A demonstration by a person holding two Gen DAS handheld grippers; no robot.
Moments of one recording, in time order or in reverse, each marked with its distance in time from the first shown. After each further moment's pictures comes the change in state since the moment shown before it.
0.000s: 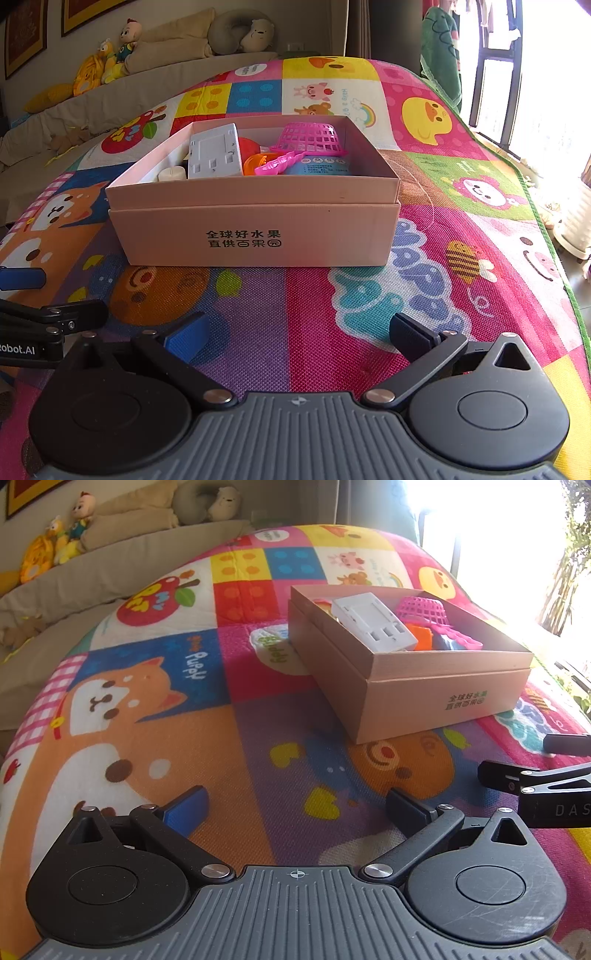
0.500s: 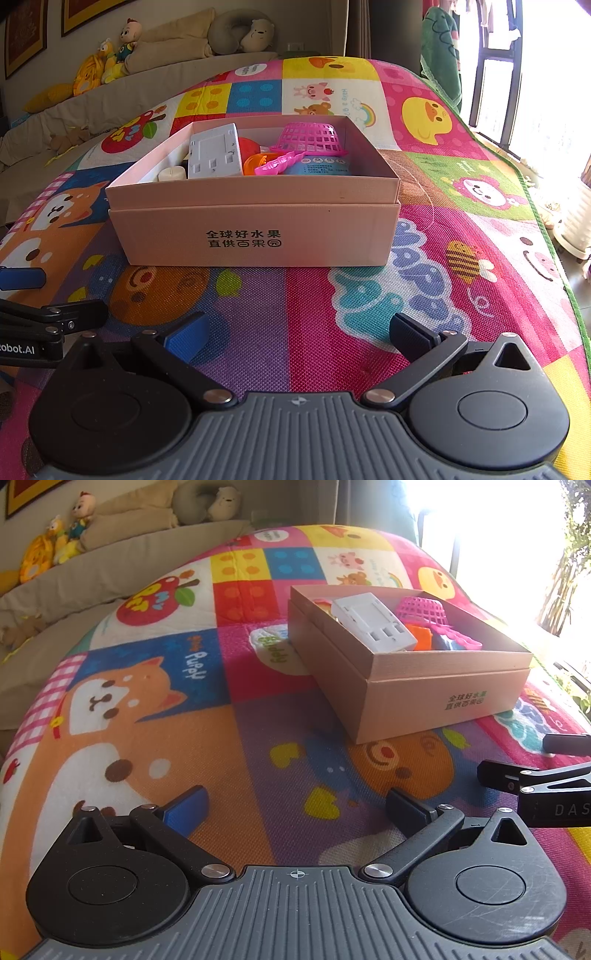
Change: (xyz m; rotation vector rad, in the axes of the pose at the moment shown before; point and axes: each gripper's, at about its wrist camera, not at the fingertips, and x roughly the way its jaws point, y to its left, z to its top) left arm 0.000 0.000 0.000 -0.002 -0.001 -0.004; right arm 0.000 0.000 0.000 0.000 0.000 0.000
